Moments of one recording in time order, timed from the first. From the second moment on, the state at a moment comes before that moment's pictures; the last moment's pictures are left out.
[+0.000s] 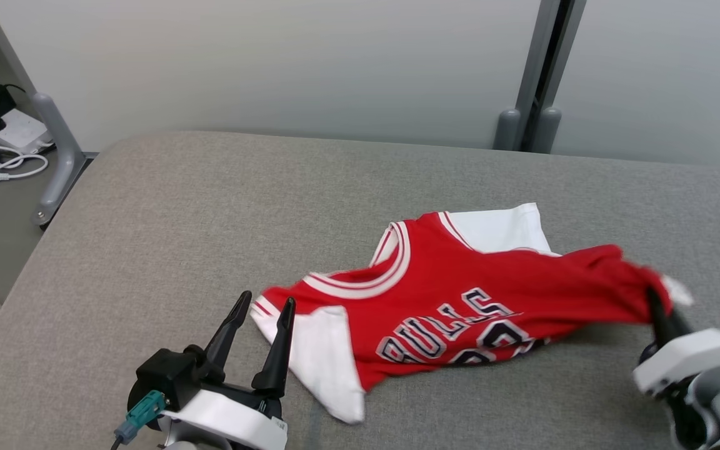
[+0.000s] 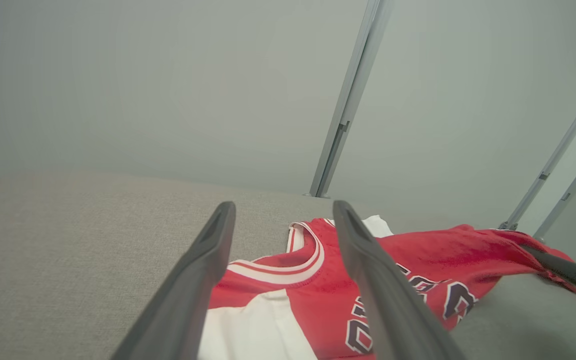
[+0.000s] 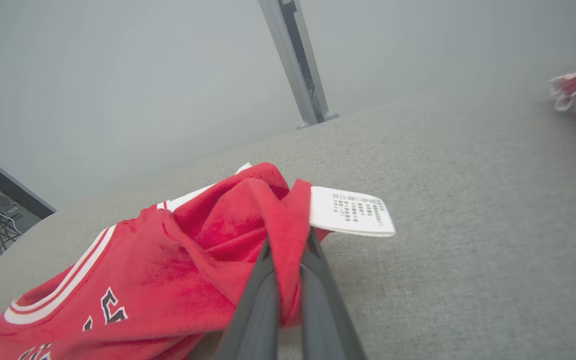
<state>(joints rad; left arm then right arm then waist) -0.09 0.05 -0.26 0.26 -0.39 -0.13 -0.26 -0.37 -0.26 0.26 0.84 0.76 0.13 -0.26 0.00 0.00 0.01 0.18</state>
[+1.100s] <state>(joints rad) -0.08 0.05 -0.26 0.26 -0.41 -0.13 -0.26 -0.48 -0.12 -0.18 0.96 0.06 0.13 -0.23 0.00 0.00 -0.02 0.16</state>
